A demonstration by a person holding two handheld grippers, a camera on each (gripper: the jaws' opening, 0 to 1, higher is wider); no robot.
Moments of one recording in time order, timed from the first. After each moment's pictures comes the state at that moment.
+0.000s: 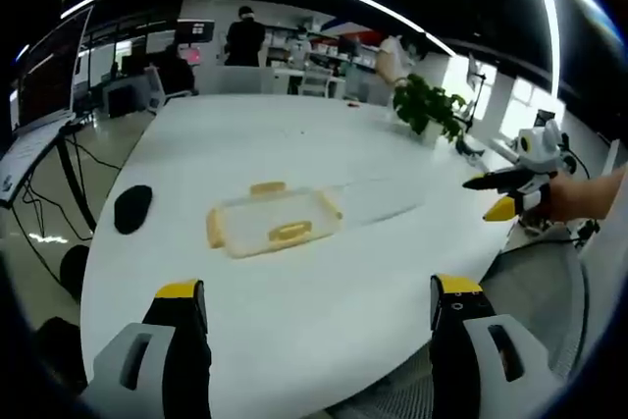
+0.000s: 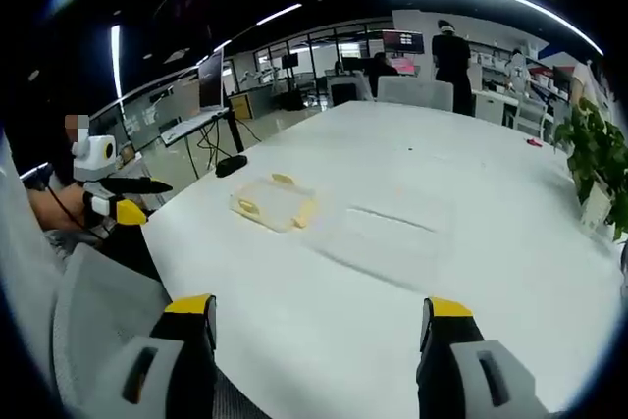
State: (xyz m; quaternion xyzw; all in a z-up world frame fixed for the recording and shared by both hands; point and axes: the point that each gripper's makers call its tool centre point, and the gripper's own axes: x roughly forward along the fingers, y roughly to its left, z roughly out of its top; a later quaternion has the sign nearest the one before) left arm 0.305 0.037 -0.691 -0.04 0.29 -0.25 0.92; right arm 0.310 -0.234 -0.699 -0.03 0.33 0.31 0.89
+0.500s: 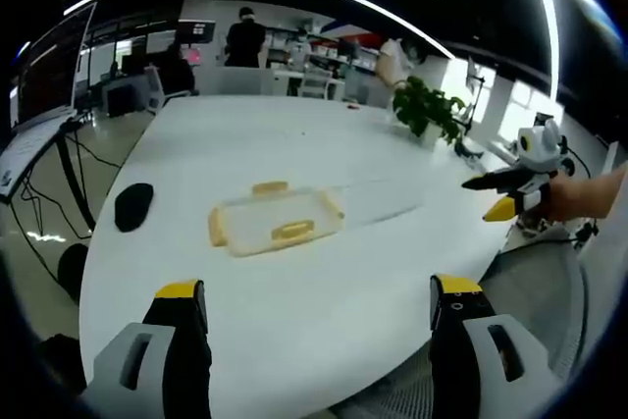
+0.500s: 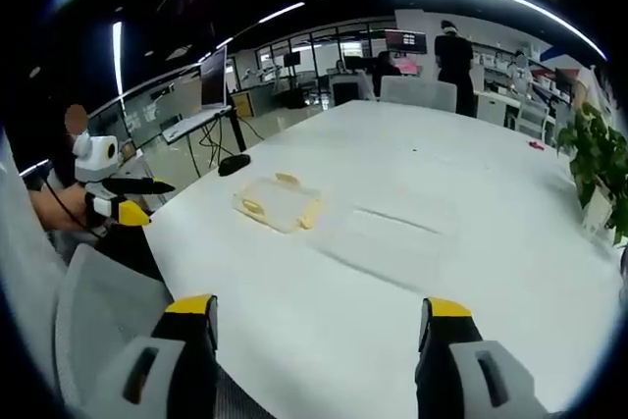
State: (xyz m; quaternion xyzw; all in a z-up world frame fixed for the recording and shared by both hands) left arm 0.306 0.041 -0.694 -0.04 0.29 -0.25 0.92; right arm 0.310 -0.226 -0.697 -0.03 0.33 0.32 0.89
